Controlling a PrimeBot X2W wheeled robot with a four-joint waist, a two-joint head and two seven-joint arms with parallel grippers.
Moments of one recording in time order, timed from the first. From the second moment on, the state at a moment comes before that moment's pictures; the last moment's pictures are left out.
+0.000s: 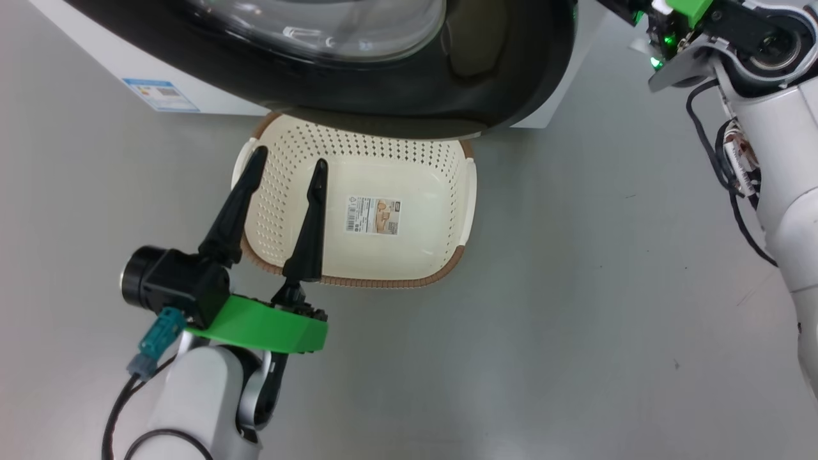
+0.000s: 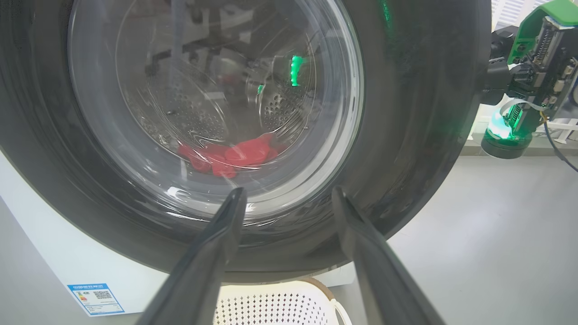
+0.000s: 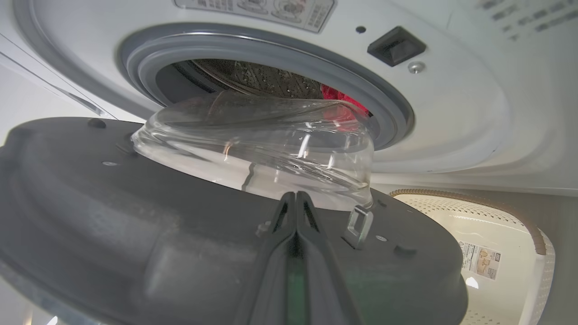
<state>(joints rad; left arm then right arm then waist) -0.47 0.03 -0.20 0.18 -0.23 -0.07 -0.25 -1.23 -0.18 0.31 0.81 1.56 0.12 0.66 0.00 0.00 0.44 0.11</state>
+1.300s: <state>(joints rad) -0.43 0.03 -0.15 0.22 -0.23 -0.07 -0.25 -1.06 -0.28 0.65 0.87 0.94 0.12 -0.18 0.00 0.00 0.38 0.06</state>
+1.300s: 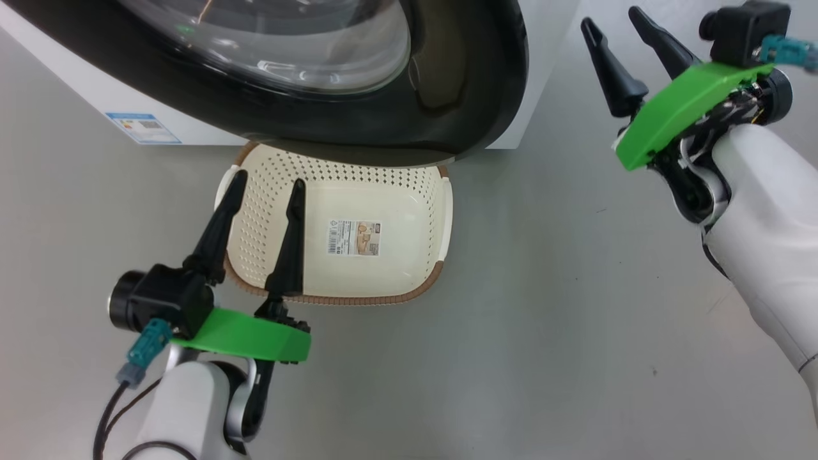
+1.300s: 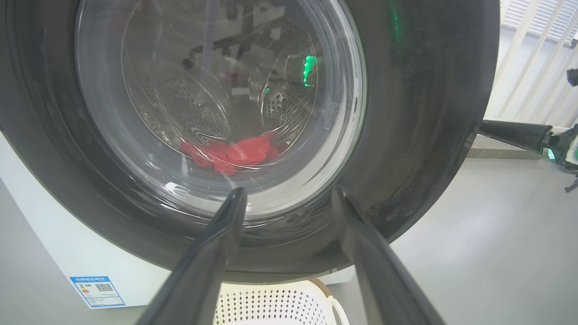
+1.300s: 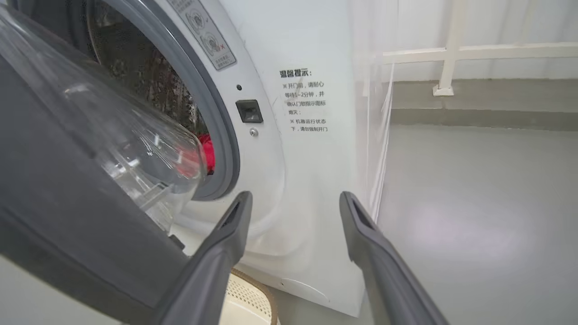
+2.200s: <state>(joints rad) -0.40 0.03 -0.11 0.22 -0.24 -0.06 -0.25 -0.50 -0.08 0.08 0.27 0.09 0.13 -0.26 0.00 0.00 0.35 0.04</state>
